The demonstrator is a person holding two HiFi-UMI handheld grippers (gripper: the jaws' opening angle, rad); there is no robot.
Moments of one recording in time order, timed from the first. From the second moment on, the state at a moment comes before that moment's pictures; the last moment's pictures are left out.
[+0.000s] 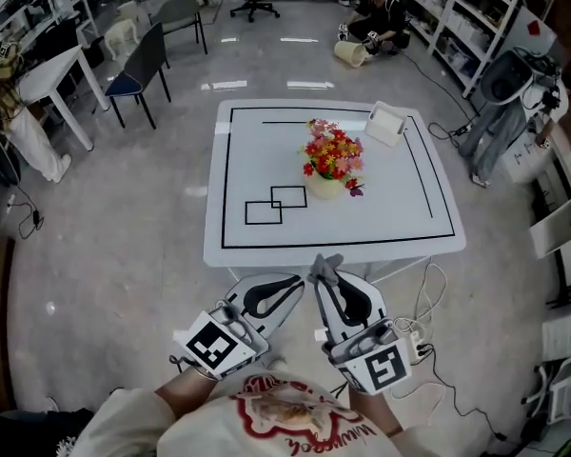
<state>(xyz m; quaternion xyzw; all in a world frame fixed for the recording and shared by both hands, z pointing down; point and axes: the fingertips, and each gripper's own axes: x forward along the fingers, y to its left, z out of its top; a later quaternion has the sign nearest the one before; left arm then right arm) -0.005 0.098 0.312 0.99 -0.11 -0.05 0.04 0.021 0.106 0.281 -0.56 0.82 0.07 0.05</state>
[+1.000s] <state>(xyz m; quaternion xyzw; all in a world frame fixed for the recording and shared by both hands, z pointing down) -0.137 0.191 0.281 0.98 -0.19 -0.08 0.00 -0.090 0.200 0.261 -0.50 0.86 0.08 0.05</state>
